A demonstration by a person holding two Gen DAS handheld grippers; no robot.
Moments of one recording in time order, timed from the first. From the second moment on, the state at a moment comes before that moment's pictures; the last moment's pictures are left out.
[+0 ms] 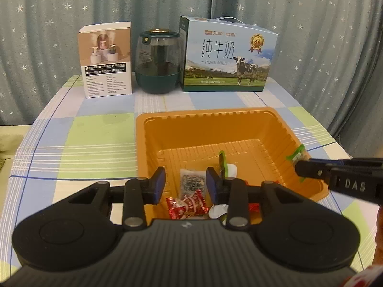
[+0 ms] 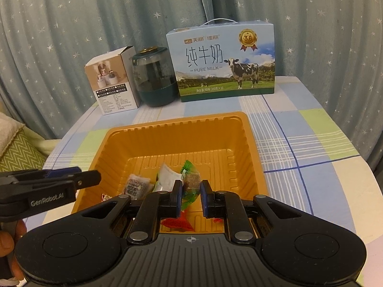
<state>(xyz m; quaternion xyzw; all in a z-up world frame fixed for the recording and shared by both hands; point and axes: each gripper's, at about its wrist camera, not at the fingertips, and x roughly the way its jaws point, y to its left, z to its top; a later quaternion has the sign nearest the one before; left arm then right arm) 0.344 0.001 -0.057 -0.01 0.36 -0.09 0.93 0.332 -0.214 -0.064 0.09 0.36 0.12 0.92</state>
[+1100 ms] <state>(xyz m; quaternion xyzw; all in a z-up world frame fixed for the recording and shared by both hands) 0.236 0.011 -0.037 -0.03 0.34 -0.07 0.94 0.225 -0.268 -0.037 0.14 0.34 0.07 0.93</state>
